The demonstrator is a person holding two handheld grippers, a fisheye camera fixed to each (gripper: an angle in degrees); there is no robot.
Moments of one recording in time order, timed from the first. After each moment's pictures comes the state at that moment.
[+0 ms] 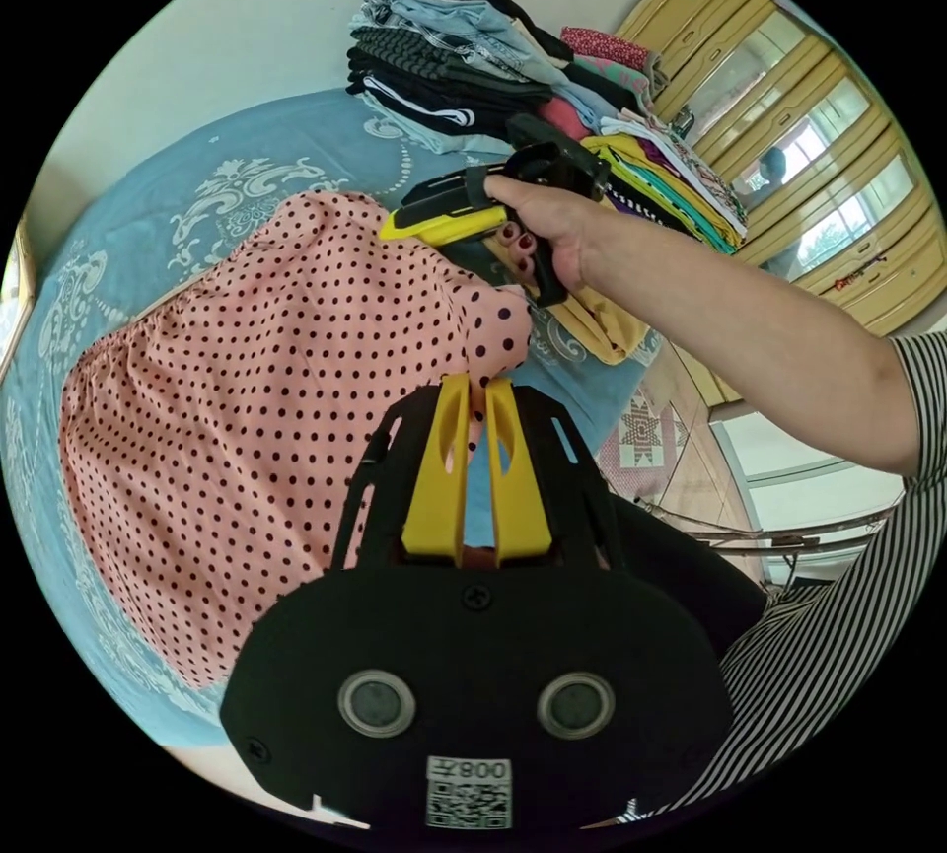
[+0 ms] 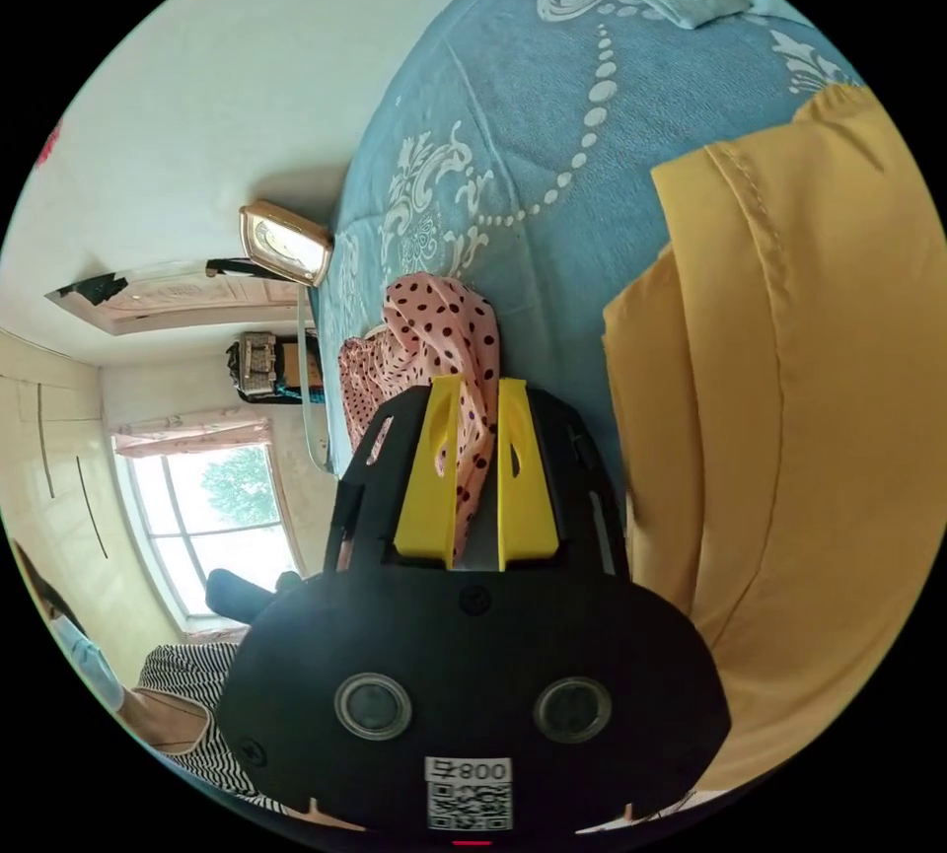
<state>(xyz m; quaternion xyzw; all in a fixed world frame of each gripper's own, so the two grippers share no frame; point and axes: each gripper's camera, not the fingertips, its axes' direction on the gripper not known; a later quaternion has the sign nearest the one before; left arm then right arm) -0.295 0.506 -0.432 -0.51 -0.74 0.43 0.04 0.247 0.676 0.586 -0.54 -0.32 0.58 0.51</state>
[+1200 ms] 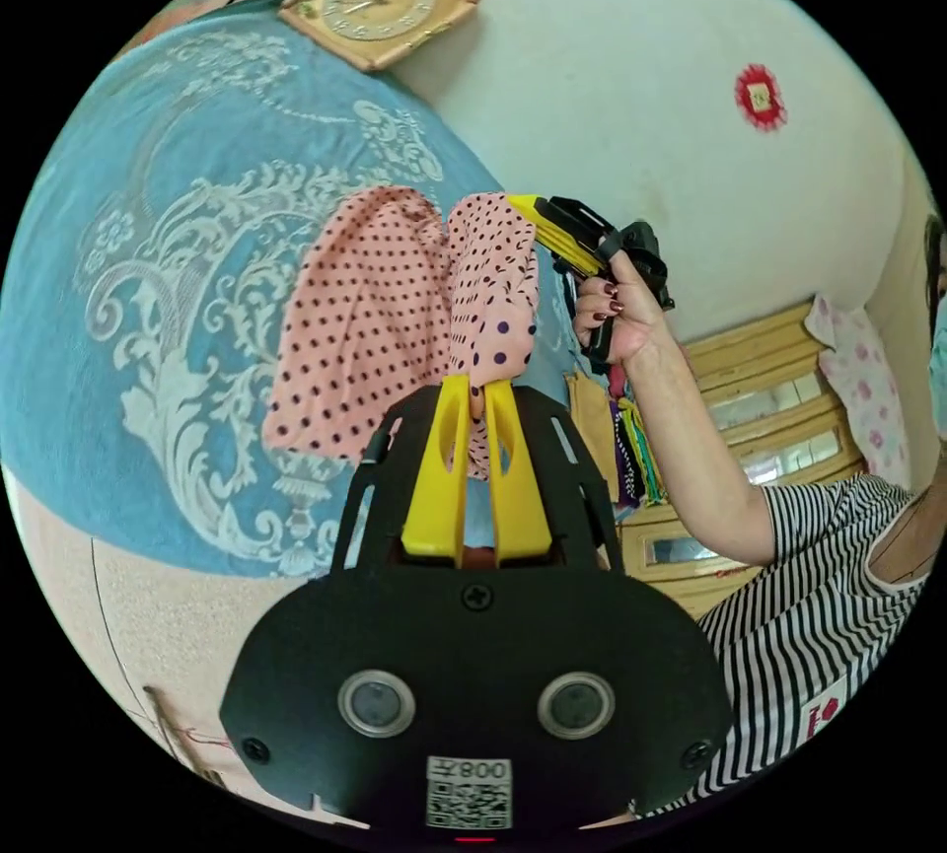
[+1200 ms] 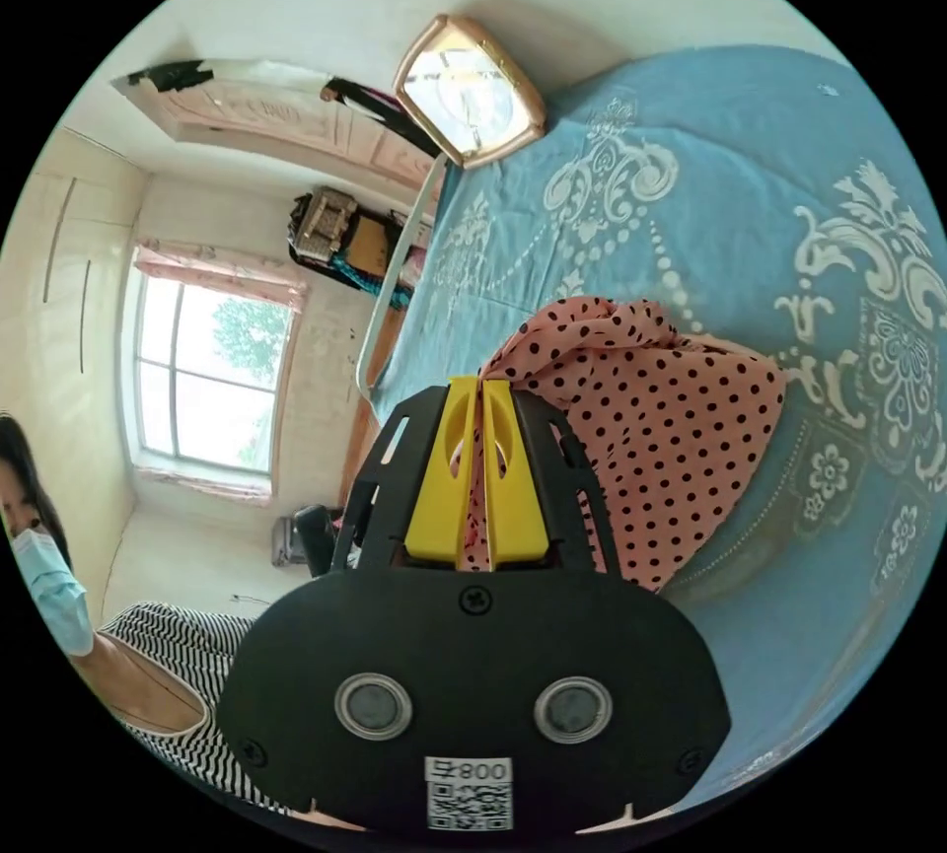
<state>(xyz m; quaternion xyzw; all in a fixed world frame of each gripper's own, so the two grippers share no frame) 0.166 0.327 -0.617 -0.23 -0.73 0.49 0.41 0.066 0.212 0.879 -0.49 -0.51 0.43 0.57</state>
